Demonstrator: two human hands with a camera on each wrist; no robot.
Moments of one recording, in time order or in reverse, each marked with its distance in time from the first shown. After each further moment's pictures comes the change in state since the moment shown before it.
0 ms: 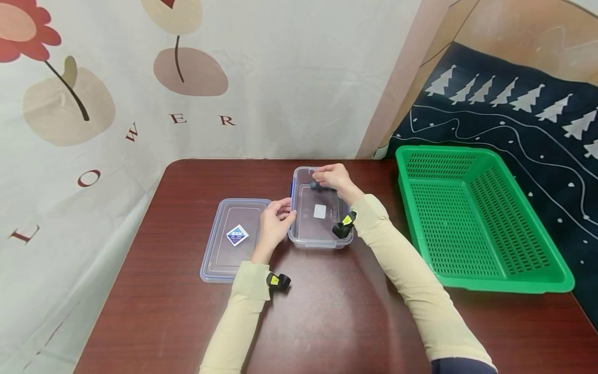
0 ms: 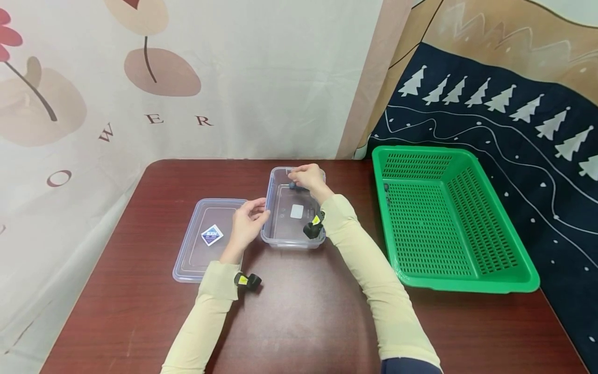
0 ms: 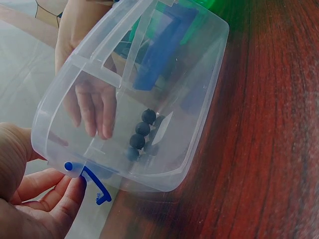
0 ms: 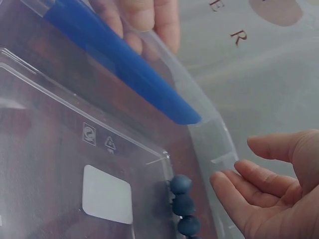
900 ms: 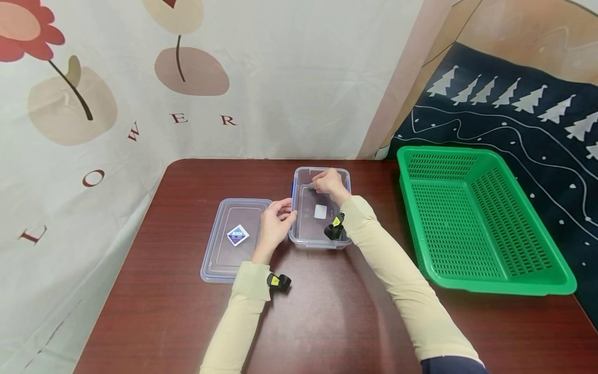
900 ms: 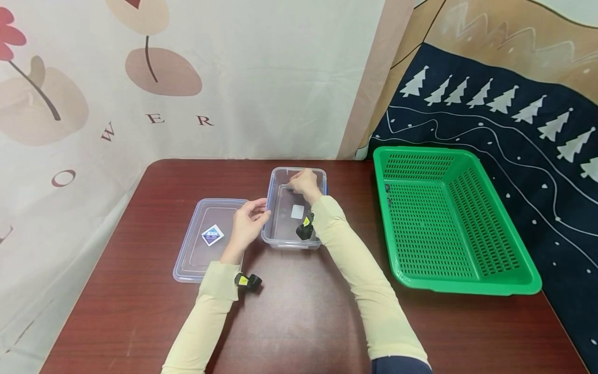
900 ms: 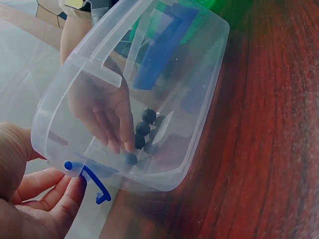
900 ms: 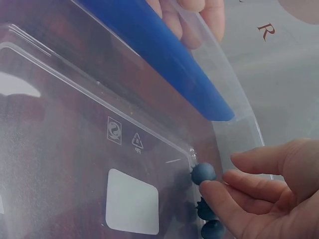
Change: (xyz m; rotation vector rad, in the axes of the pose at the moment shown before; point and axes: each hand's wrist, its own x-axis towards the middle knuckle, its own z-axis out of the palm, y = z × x) left_hand 0.000 -0.001 -0.001 -0.006 -0.002 0.006; right_hand 0.011 0.011 0.021 -0.201 0.060 0.088
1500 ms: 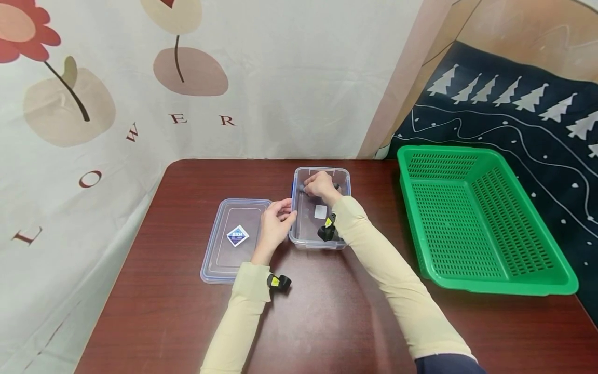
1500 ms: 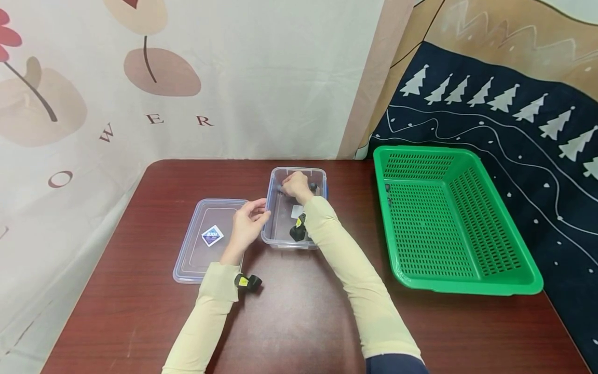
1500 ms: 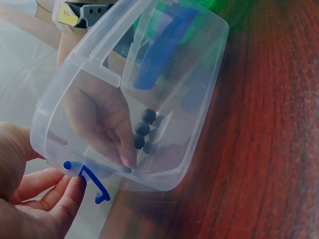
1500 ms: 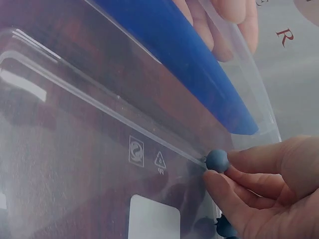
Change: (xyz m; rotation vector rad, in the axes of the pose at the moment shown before) left_hand 0.000 -0.002 0.001 0.011 0.001 -0.004; right_hand 0.010 0.004 0.019 -0.158 -0.024 -0.045
